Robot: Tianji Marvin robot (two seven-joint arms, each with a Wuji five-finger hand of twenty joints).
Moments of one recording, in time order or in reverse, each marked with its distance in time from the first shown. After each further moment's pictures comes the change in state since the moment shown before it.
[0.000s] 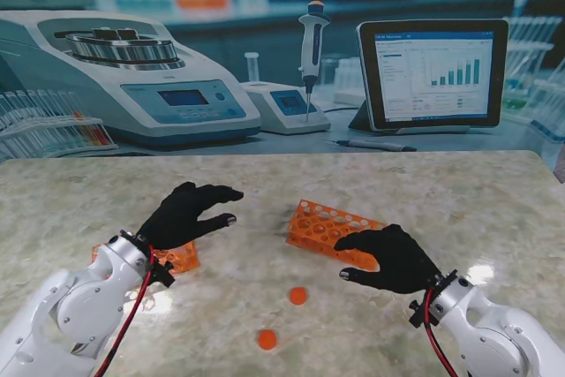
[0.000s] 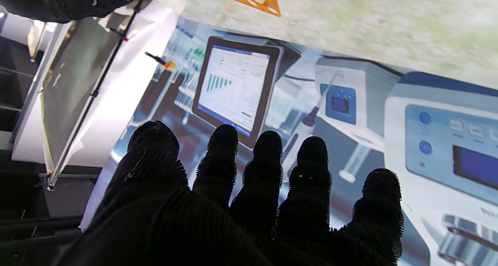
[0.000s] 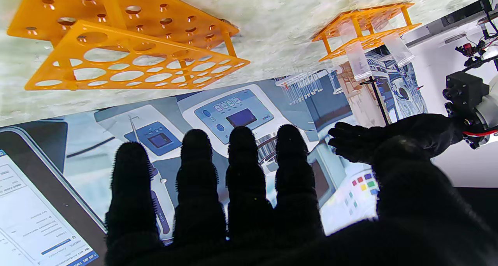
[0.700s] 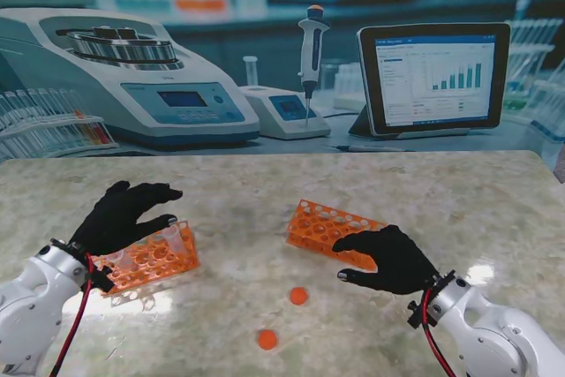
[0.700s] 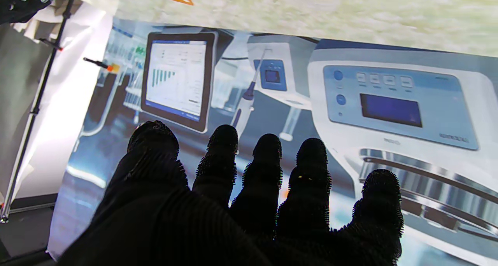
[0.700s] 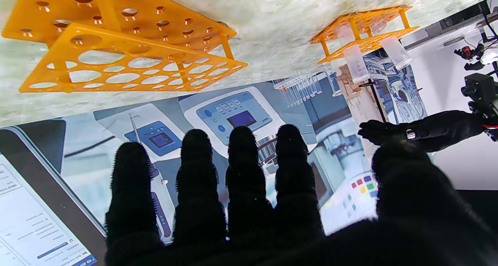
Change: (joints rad) left arm 0.163 0.008 -0.289 -0.066 0.100 -0.060 -0.005; right arm -0.001 0.000 -0.007 -0.008 -0.005 0.008 0.006; left_hand 0.000 0.000 0.000 0.000 -0.001 0.000 0.000 0.000 -0.024 -0.003 -0.009 0.000 -0.012 -0.006 -0.003 -0.001 -0.006 -0.002 0.000 0.000; right_hand 0.000 0.000 0.000 0.000 0.000 0.000 0.000 0.000 0.000 0.000 0.000 0.000 0.000 0.000 0.000 0.000 0.000 0.000 0.000 0.000
